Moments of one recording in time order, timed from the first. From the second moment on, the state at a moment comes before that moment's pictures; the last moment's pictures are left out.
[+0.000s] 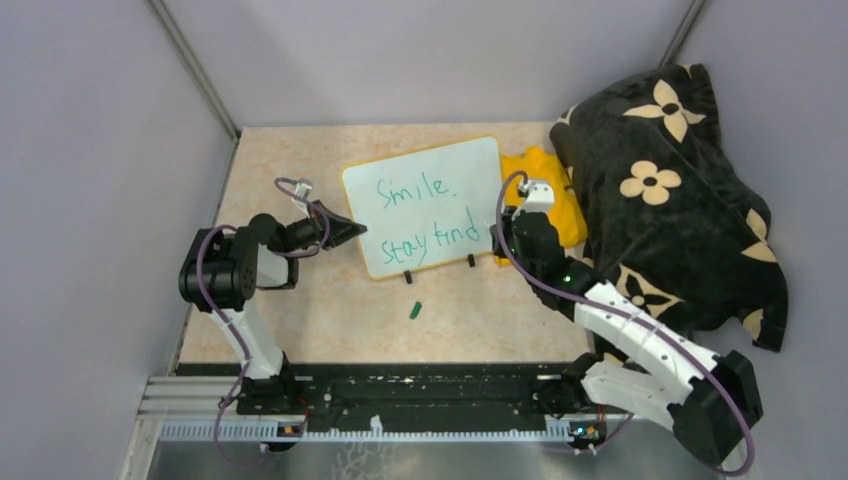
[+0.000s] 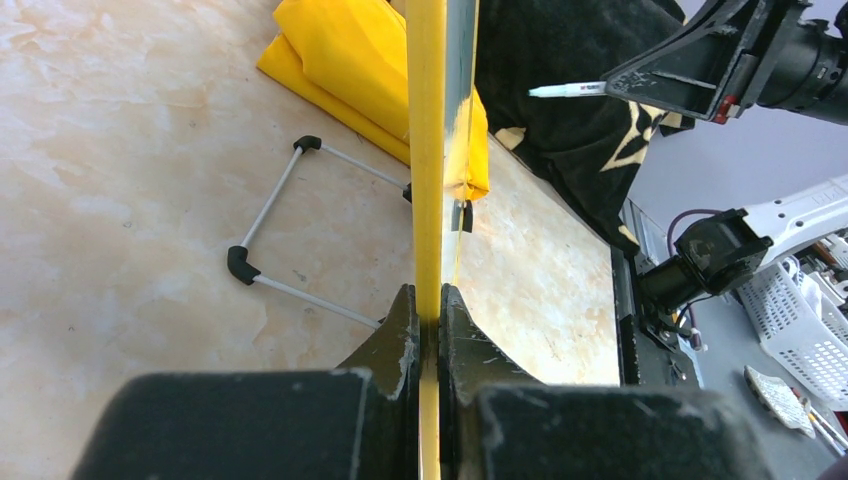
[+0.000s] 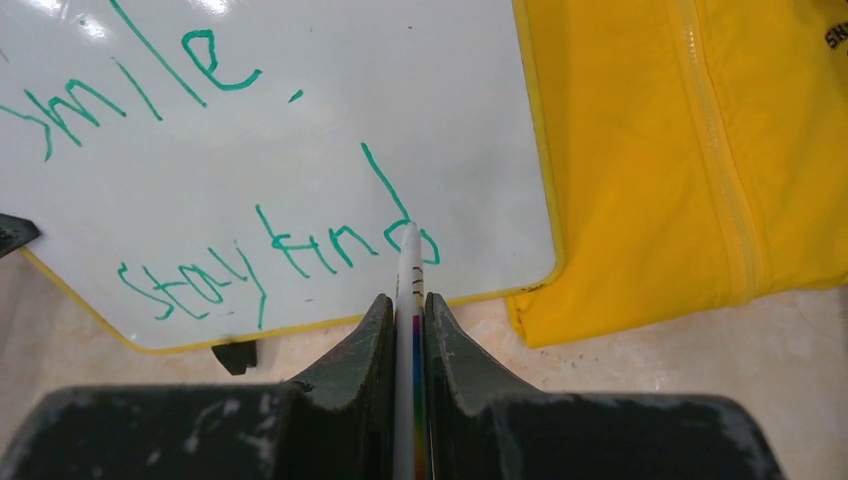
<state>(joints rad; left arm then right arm) 0.02 1.88 0.56 1.55 1.18 -0.79 0.65 1.02 0.73 -0.14 0.39 0.45</state>
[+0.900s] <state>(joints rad) 0.02 1.88 0.56 1.55 1.18 -0.79 0.84 1.17 0.73 0.09 0.39 0.36</state>
